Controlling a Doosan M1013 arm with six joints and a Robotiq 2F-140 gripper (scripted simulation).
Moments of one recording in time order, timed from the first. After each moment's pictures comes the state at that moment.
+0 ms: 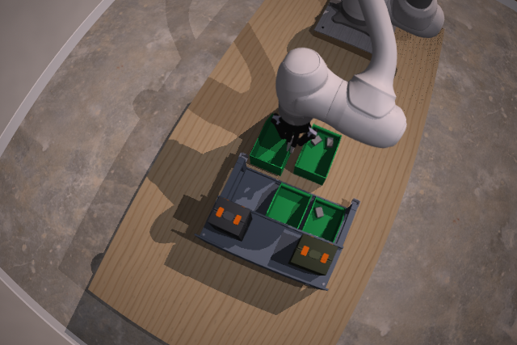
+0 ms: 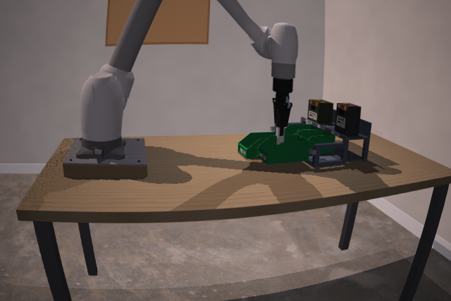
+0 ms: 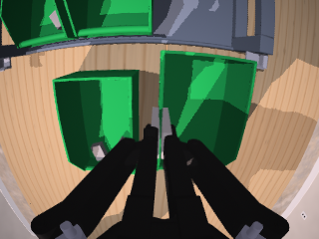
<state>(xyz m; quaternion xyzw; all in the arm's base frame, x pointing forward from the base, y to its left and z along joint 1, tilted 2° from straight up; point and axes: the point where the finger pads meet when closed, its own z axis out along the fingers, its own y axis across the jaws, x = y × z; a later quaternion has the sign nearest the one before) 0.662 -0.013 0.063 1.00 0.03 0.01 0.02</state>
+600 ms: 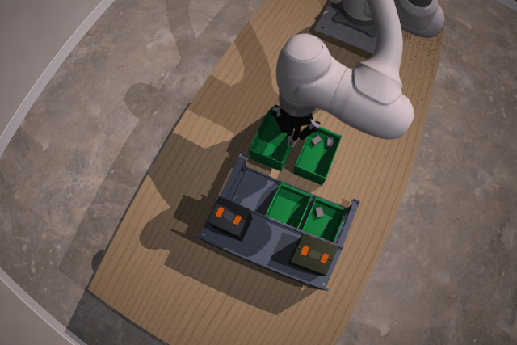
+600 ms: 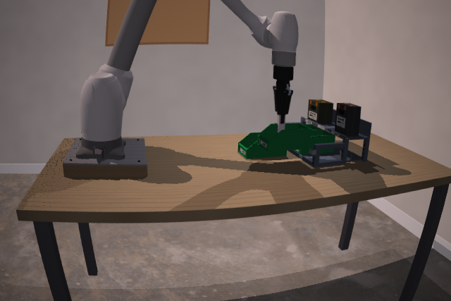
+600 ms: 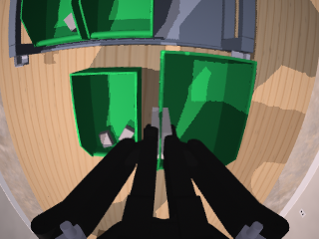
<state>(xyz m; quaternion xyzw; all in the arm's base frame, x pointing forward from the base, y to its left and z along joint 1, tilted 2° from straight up) 0.660 -0.012 0.109 1.00 0.03 0.01 0.02</state>
